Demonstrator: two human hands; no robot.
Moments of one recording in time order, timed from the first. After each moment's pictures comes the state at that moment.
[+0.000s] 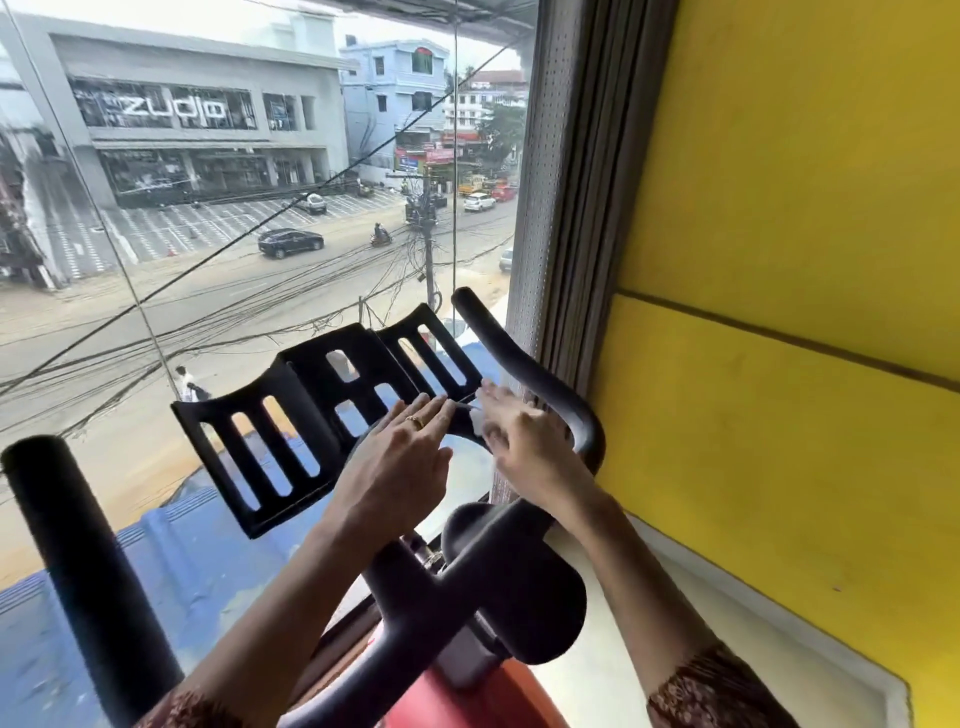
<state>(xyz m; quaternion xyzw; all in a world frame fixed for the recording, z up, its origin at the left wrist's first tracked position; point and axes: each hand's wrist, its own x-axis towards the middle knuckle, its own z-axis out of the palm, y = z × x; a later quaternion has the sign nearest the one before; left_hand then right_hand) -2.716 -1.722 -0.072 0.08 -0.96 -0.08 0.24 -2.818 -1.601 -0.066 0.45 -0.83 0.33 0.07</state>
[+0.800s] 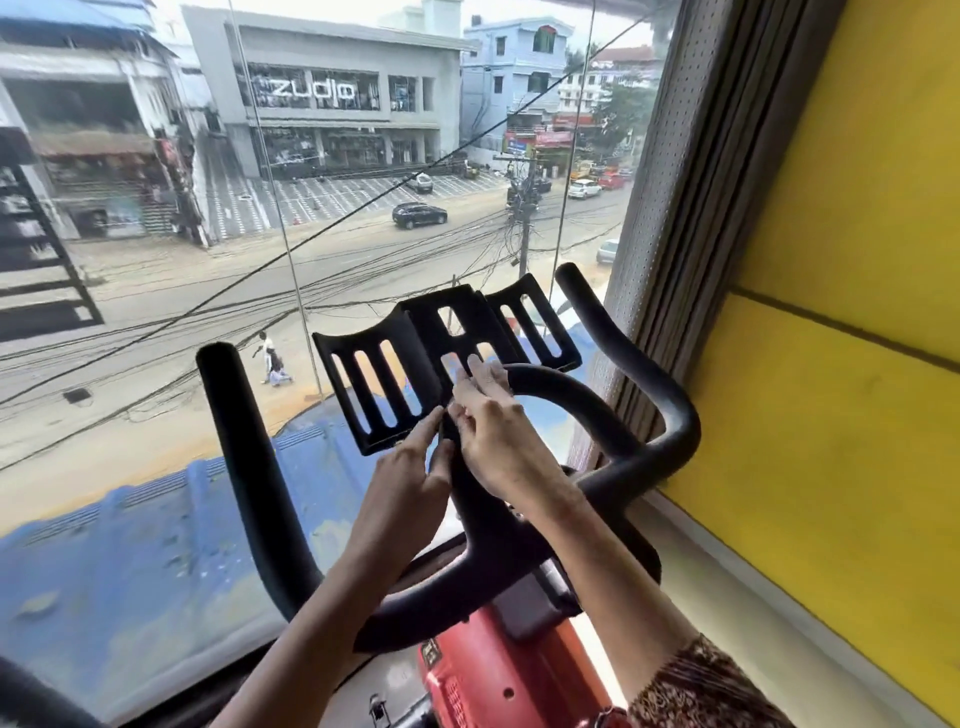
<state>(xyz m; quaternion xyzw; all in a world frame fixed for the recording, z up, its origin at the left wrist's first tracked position) -2.635 -1.708 -0.099 0.30 -0.83 -0.35 0.31 -2.740 -1.663 -0.080 0.54 -0.77 0.35 -0.02</state>
